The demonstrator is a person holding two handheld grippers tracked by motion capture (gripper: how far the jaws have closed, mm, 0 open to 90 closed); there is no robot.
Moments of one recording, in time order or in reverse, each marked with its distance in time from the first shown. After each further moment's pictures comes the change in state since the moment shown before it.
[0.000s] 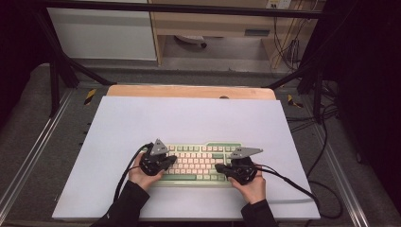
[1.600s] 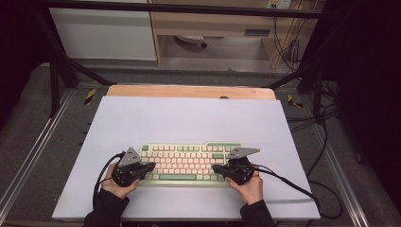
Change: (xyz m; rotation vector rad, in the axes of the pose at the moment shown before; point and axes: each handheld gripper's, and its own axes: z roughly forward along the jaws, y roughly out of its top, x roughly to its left) left arm 0.018 -0.044 -0.063 -0.059 0.013 -0.041; right arm 0.005 0.003 0.006 0.003 0.018 0.004
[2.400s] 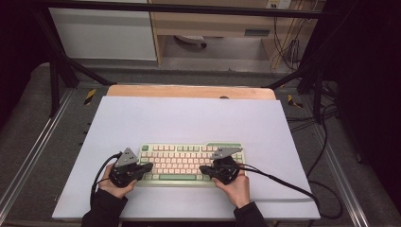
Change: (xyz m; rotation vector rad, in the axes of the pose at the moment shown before) left arm 0.004 -0.004 -0.002 0.001 -0.006 -0.006; right arm 0.020 0.014 0.031 0.033 0.030 -0.056
